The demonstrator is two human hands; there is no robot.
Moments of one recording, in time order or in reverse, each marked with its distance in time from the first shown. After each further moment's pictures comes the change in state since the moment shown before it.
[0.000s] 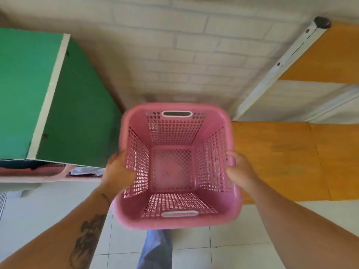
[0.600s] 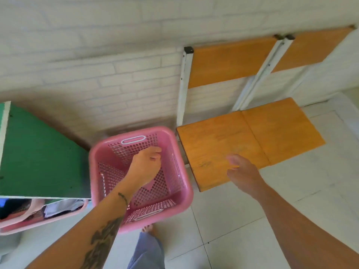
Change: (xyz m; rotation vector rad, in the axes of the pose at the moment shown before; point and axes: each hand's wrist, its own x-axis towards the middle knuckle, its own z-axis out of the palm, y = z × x) left_hand -0.105 0.211 0.042 -0.078 -0.146 0.397; right_hand -0.126 0.101 -0.140 0.299 0.157 0.033
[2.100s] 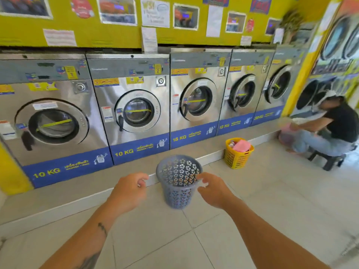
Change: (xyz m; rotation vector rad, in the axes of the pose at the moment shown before) left_hand -0.288 0.854 0.962 0.522 -0.933 1.431; right_hand -0.238 0.672 -0.786 0.406 1.208 0.698
